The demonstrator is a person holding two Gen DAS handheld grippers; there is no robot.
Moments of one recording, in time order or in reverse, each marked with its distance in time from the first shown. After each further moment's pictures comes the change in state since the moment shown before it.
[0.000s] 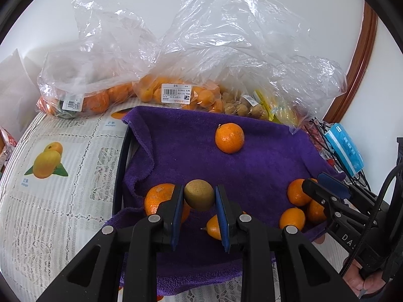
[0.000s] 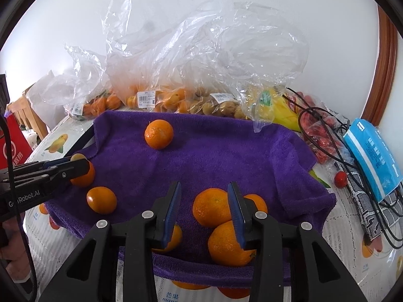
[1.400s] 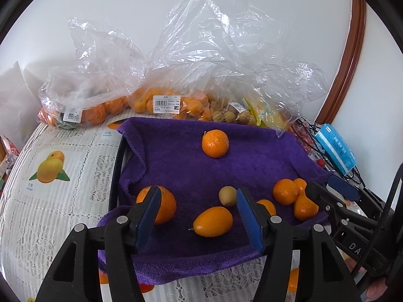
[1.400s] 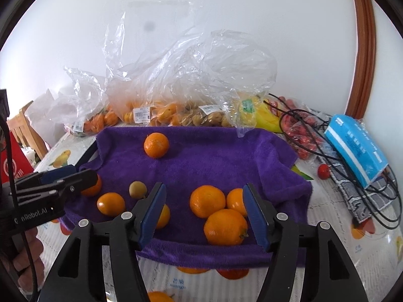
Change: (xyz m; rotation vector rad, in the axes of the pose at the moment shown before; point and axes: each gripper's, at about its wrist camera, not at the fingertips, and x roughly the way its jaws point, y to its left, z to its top) left arm -0.023 -0.015 -0.005 0.031 -0.058 -0.014; right arm -0.037 -0.002 -0.008 0.070 -0.062 -0.056
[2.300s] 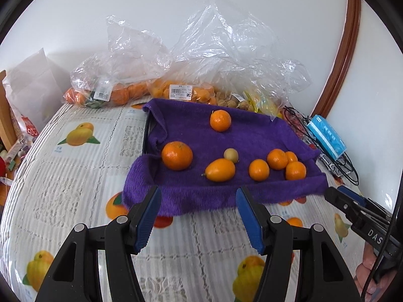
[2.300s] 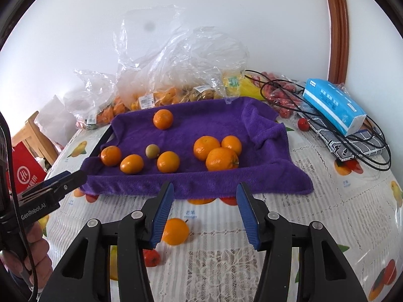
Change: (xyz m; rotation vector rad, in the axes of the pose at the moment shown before) left arm -0.061 0.014 -0.050 -0.021 0.004 0.008; right arm -0.067 -0.006 -0.045 0.133 0.067 0.033
